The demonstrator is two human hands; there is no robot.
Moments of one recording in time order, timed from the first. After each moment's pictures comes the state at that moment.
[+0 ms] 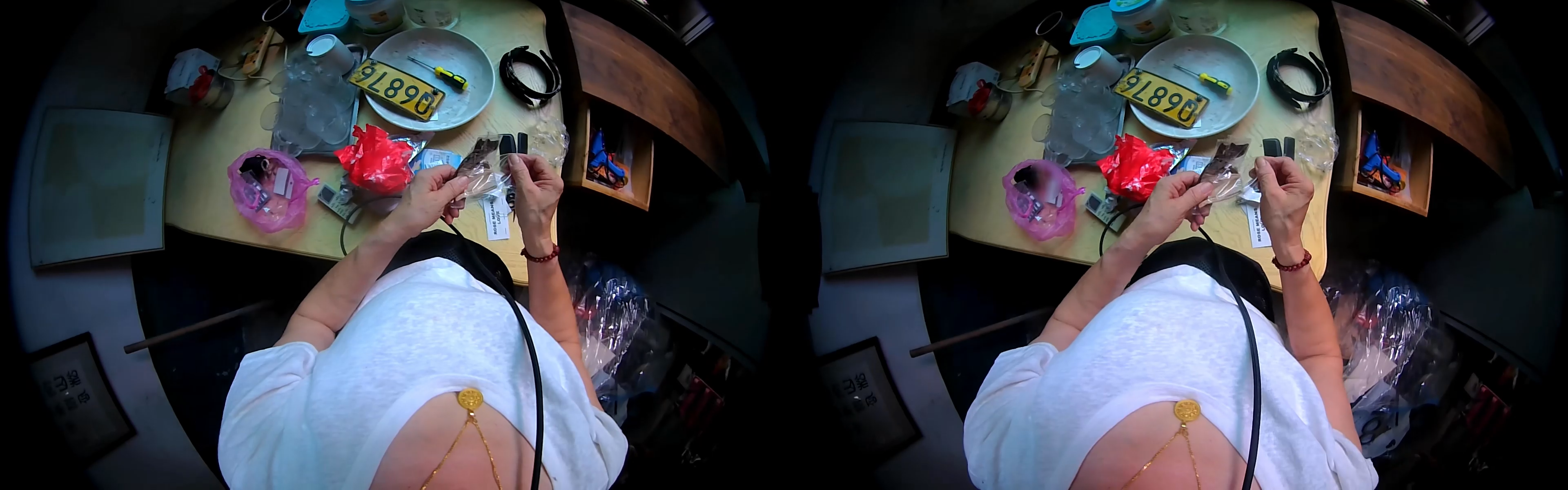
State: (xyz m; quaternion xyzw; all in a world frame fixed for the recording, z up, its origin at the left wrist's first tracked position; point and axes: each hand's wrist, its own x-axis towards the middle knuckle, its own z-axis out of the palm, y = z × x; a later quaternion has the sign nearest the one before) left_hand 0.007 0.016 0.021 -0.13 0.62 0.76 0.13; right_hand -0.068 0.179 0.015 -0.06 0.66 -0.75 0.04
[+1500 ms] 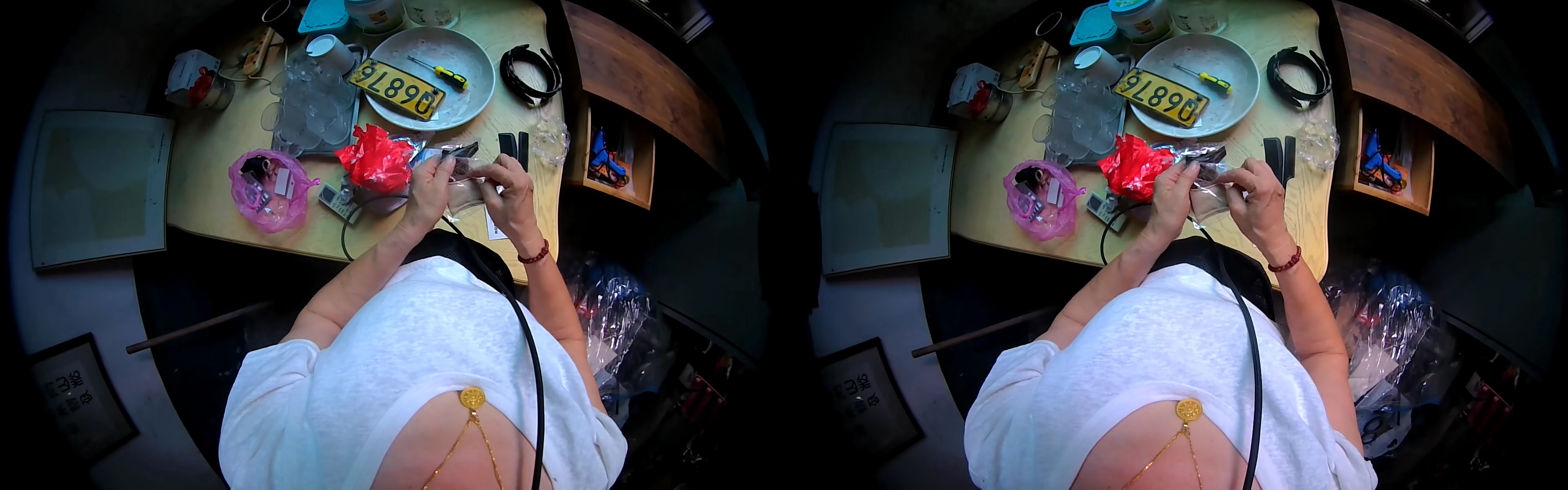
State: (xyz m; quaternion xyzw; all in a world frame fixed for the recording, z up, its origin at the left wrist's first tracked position) left_hand -0.010 0.031 -0.029 -0.16 0.65 0.72 -0.18; right_hand -0.061 0.168 0.009 -0.33 0.80 -0.50 -0.05
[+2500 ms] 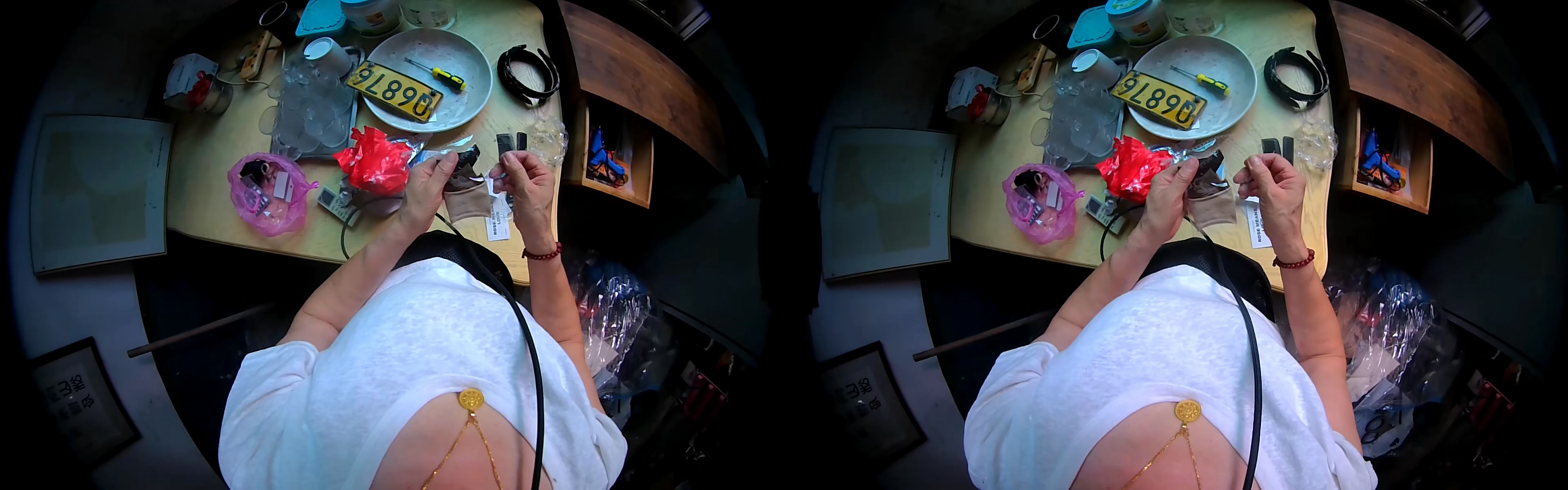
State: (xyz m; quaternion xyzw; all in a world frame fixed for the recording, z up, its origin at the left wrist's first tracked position) left_hand -0.006 0.028 0.002 -0.12 0.51 0.85 -0.05; right_hand -0.072 0.181 0.017 -0.04 0.56 -0.81 0.18
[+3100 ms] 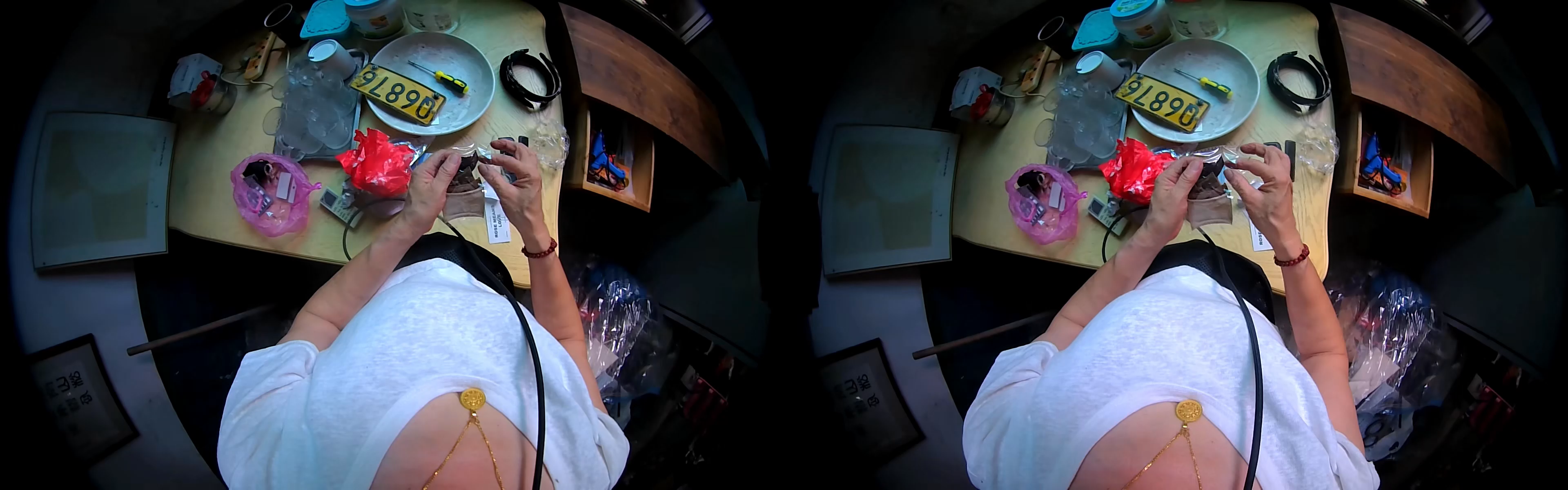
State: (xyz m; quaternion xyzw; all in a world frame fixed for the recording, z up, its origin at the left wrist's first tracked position) left_hand -0.008 0.028 -0.002 -0.11 0.55 0.82 -0.09; right_hand -0.078 0.173 0.005 -0.28 0.78 -0.56 -0.04
